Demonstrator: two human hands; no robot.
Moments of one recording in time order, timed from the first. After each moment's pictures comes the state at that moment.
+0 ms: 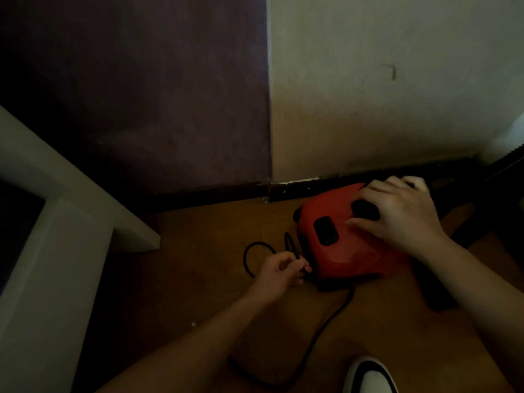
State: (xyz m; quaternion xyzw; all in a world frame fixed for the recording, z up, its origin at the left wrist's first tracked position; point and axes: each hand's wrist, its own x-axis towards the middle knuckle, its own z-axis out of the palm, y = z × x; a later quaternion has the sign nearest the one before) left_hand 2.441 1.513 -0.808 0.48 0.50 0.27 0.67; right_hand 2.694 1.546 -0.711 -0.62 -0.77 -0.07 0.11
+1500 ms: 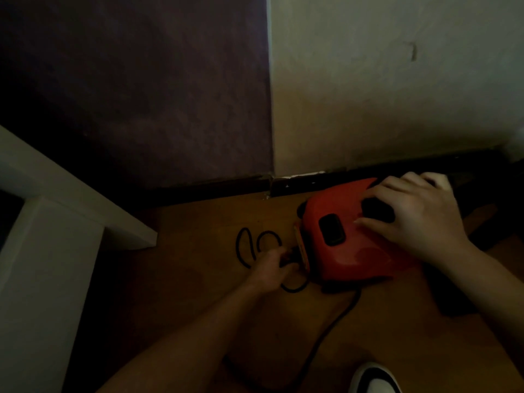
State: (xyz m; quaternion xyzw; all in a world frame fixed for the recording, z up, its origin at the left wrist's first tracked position) left_hand 2.432 1.556 -0.873 0.66 0.57 0.09 0.49; right_hand 2.701 1.550 -0.720 -0.61 -0.78 -0.09 0.13
